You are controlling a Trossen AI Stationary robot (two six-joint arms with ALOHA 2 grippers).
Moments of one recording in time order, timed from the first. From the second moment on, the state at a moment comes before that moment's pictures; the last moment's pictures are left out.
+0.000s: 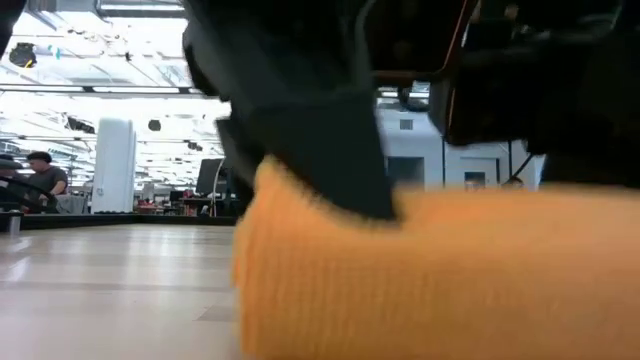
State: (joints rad) left arm -0.44 2.21 1.57 -0.34 0.40 -0.66; right arm 0.50 1.94 0.92 0.16 -0.58 0.86
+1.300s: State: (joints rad) left arm -0.64 2.09 1.57 -0.31 -0.32 -0.25; right arm 0.43 1.95 0.93 0.03 -0.46 0.97
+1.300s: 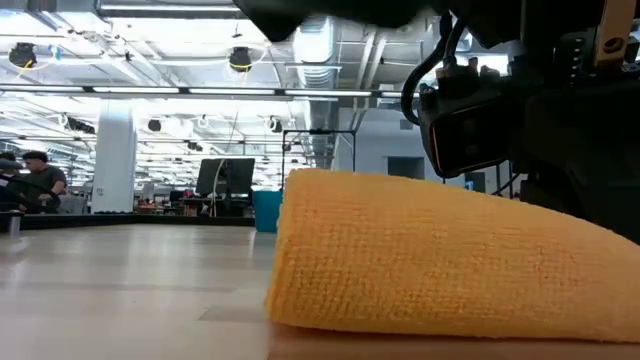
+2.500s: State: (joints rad) left arm -0.50 2.22 1.57 -0.44 -0.25 -0.55; right arm 0.44 1.89 0.92 -0.01 -0.42 0.85
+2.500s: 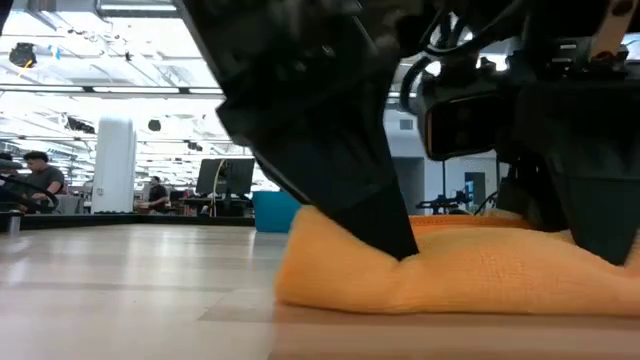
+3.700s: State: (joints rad) left arm -0.47 2.22 1.57 -0.45 -0.24 -0.55; right arm 0.83 1.78 0.93 -0.17 0.37 0.10
